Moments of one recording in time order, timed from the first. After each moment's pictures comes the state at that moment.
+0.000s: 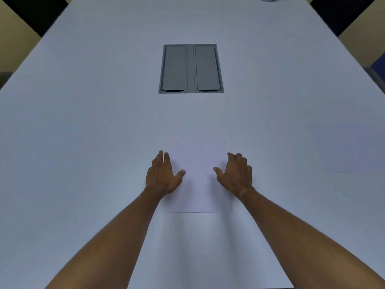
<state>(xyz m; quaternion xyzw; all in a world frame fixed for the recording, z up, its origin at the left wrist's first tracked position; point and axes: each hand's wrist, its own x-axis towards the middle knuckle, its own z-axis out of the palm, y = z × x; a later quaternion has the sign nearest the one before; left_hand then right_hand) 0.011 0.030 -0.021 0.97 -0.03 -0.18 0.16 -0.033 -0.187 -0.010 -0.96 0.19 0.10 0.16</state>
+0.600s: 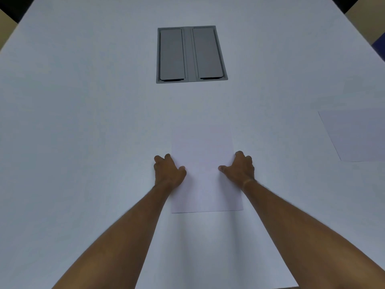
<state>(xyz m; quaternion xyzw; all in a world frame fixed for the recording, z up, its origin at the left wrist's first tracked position) 0.035 0.031 -0.049 0.94 0.08 -0.20 0.27 -0.012 -0.168 -0.021 -0.86 0.35 0.17 0.34</state>
